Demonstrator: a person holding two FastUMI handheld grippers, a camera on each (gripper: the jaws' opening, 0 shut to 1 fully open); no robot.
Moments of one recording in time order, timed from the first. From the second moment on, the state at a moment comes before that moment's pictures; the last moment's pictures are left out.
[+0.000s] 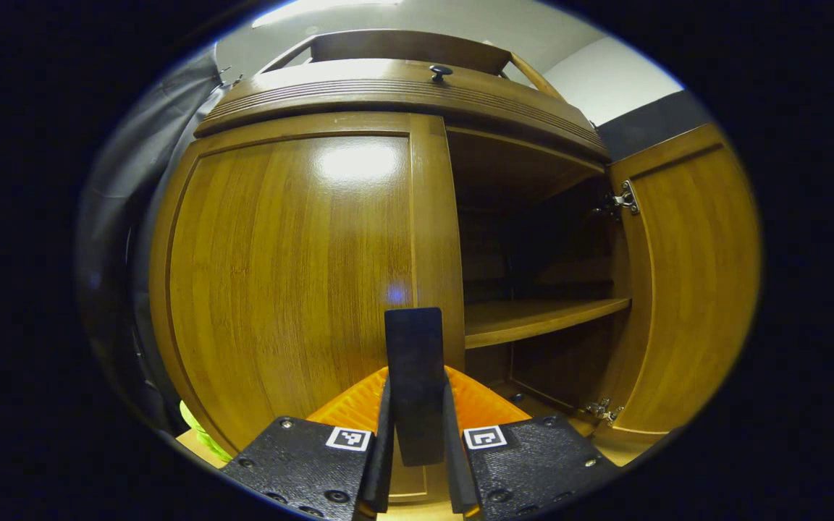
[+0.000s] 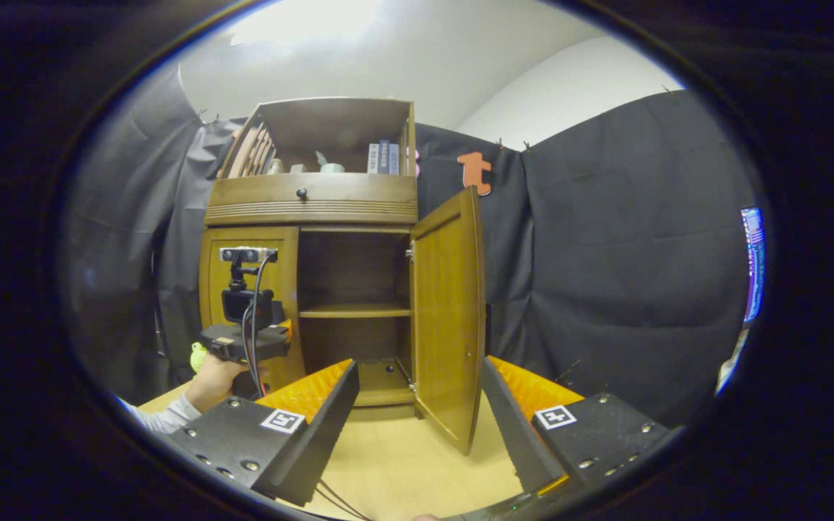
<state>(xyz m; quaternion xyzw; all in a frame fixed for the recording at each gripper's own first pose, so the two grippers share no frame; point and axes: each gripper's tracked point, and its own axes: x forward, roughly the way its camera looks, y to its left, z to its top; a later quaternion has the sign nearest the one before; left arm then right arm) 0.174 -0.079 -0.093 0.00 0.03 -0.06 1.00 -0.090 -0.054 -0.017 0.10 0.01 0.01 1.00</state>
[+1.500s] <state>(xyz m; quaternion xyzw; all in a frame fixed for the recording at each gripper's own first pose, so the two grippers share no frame) 0.048 -0.047 -0.077 0.01 0.09 -0.12 0.99 -0.168 -0.079 0.013 0.11 -0.03 -0.02 0.99</state>
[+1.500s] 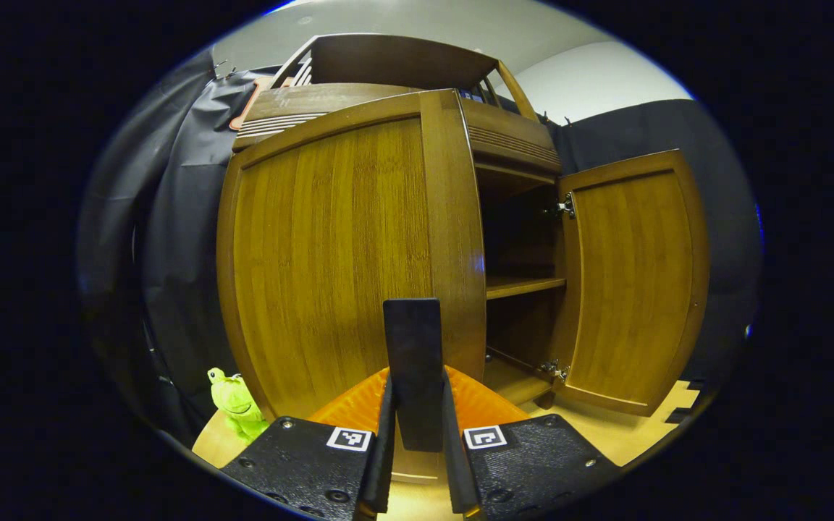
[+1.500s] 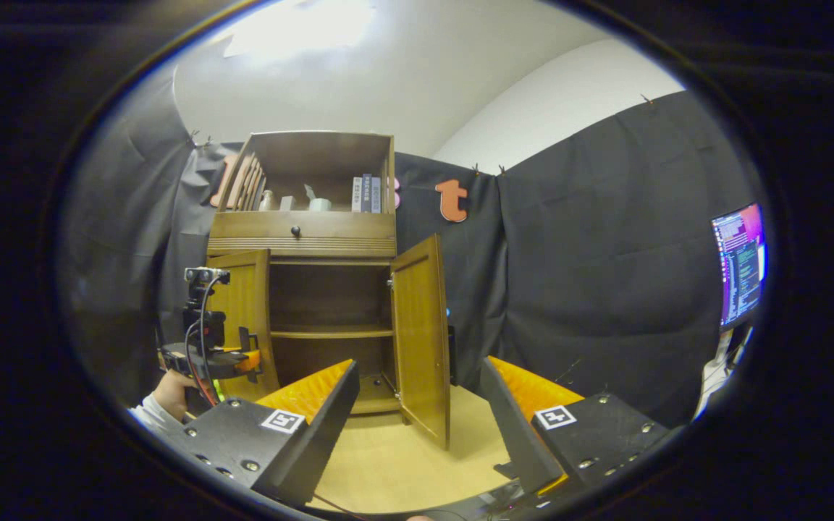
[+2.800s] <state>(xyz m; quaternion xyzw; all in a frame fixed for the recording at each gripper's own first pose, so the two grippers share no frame) -0.024 0.027 -0.064 0.01 0.11 -0.10 0.99 -0.167 -0.062 0.011 0.11 -0.02 0.00 0.99</state>
